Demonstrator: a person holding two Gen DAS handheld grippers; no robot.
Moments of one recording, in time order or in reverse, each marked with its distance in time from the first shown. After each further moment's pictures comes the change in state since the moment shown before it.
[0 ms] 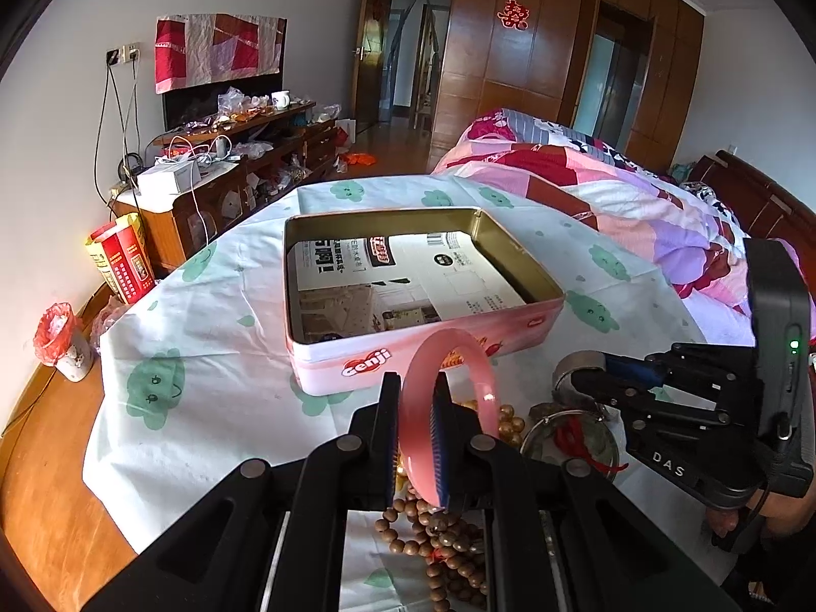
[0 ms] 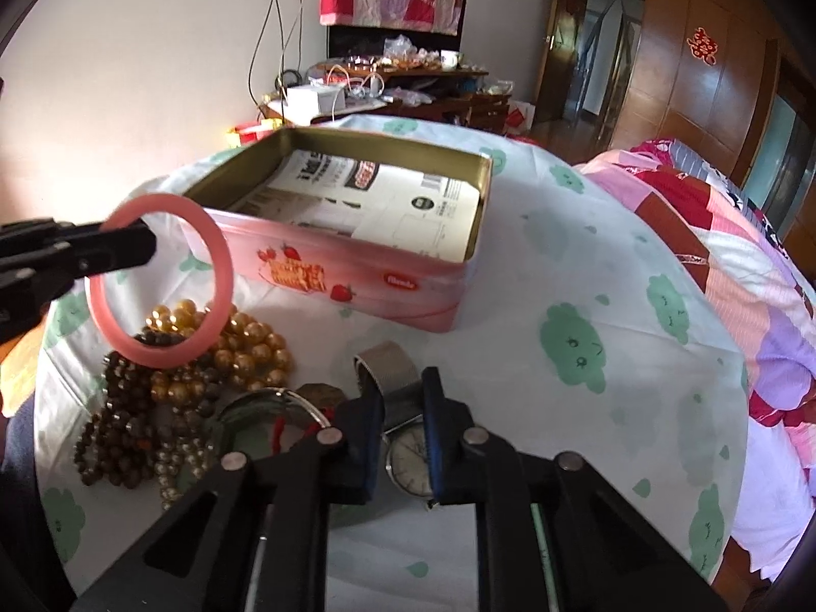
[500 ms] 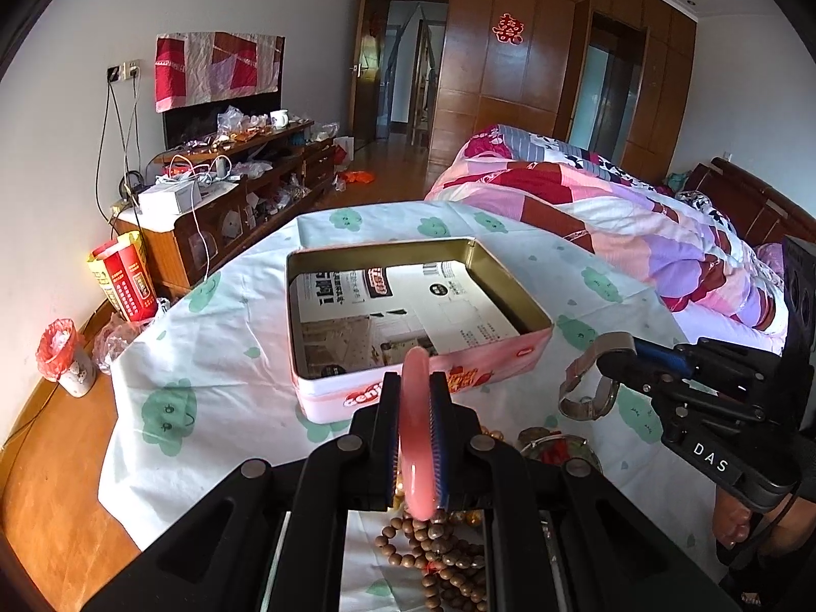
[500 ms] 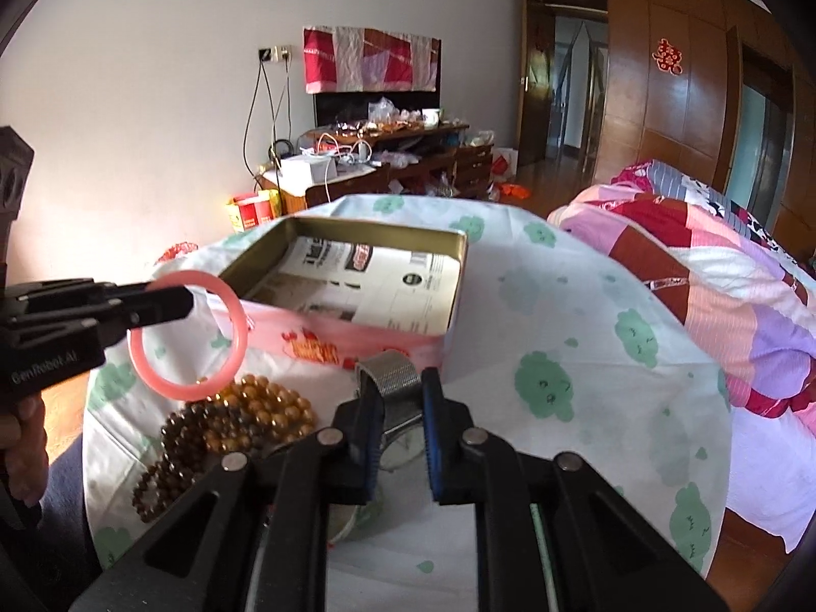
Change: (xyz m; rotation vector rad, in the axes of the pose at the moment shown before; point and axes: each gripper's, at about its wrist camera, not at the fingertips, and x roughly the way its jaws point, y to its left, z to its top) left arm -0.014 -0.001 0.015 0.015 -0.048 -0.001; right arm -0.039 -0.006 0.015 0.074 -0.171 0.004
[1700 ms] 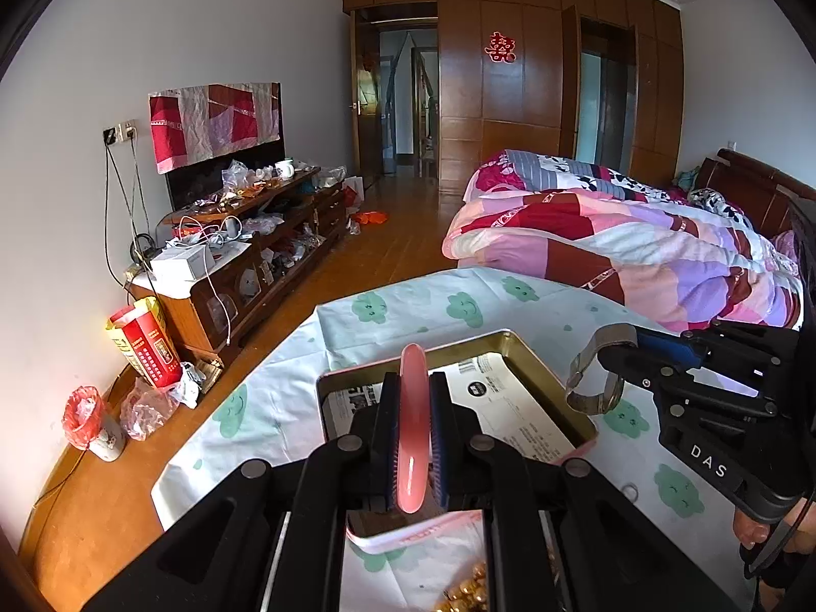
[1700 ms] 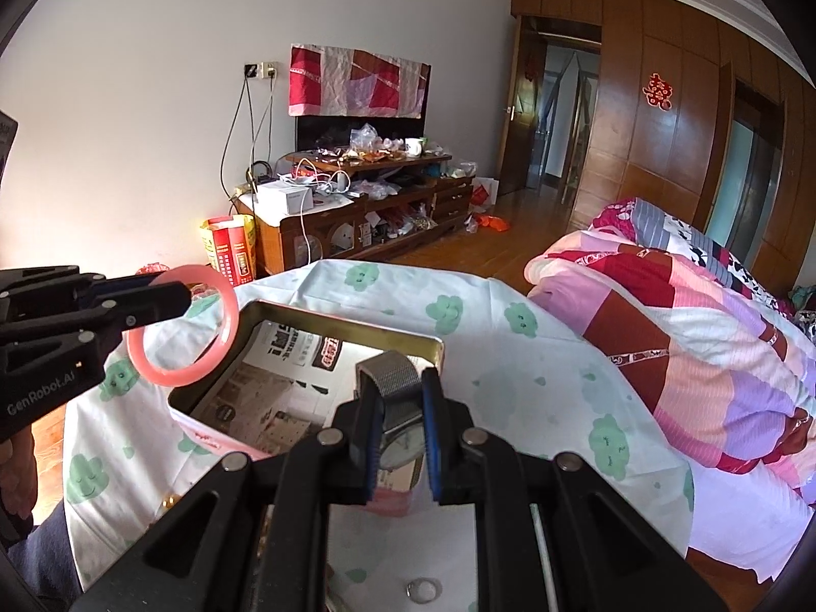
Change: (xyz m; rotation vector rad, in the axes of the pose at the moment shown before) left arm 0.020 0.006 0.071 0.093 -0.089 0.080; right arm 0.021 -0.004 0.074 -0.044 -0.054 -0.084
